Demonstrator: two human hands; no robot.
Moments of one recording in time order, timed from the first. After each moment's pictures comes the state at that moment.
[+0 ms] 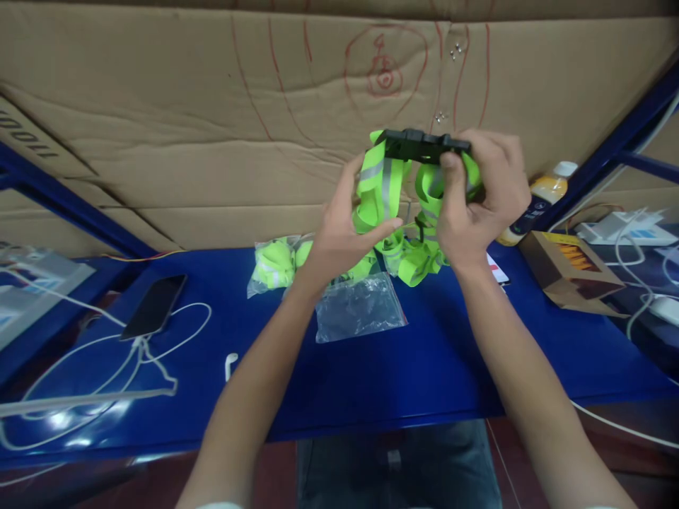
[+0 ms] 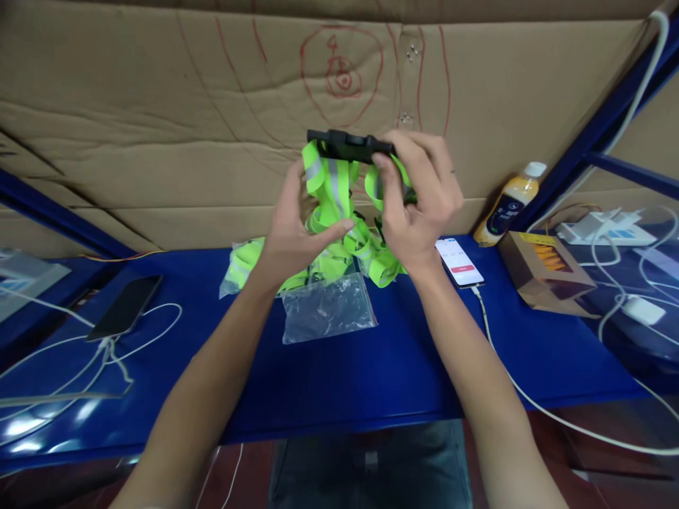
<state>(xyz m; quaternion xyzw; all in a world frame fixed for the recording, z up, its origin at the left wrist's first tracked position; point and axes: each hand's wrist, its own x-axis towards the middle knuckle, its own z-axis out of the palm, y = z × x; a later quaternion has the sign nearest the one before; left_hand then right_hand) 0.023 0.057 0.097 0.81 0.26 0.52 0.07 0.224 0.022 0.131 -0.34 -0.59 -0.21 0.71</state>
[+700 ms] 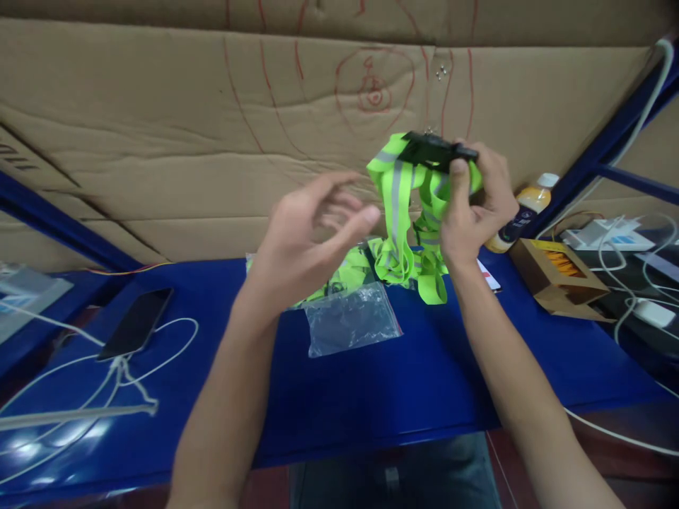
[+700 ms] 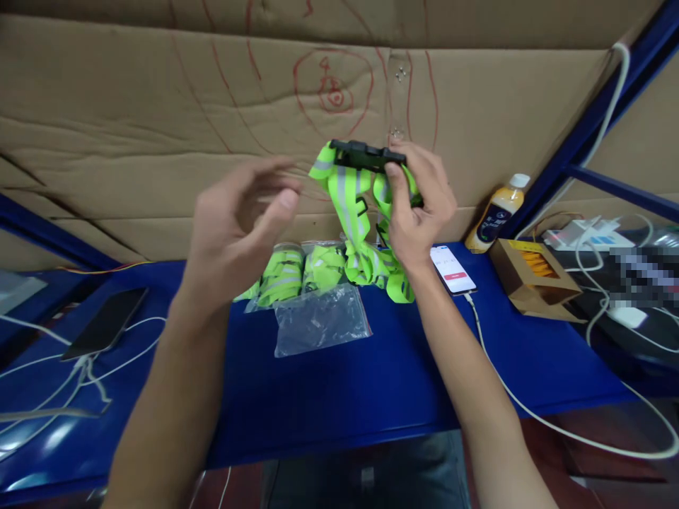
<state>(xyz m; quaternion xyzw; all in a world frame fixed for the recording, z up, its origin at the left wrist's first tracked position) -0.003 0.002 0.153 0.80 0.32 0.48 0.18 0.234 0.042 0.128 -0.29 -0.54 -0.16 0.78</state>
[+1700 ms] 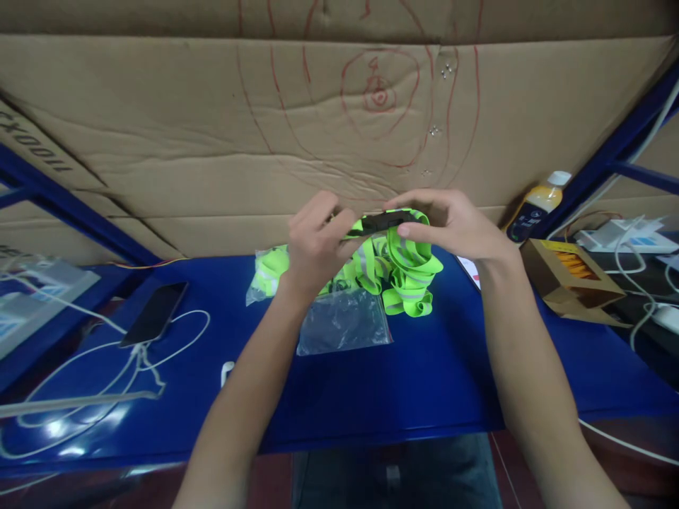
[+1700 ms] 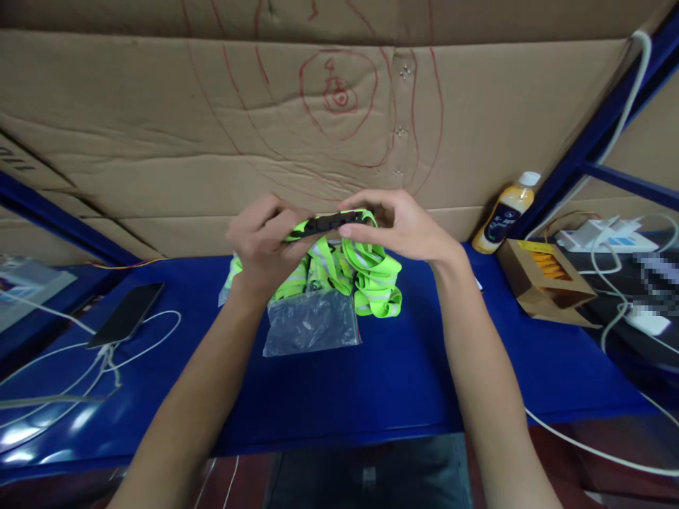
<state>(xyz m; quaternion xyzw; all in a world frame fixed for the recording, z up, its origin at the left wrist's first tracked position) 0.002 0.047 0.107 0.79 0.29 0.51 -0.20 0.255 0.023 0.145 -0.30 -0.79 0.33 0.43</state>
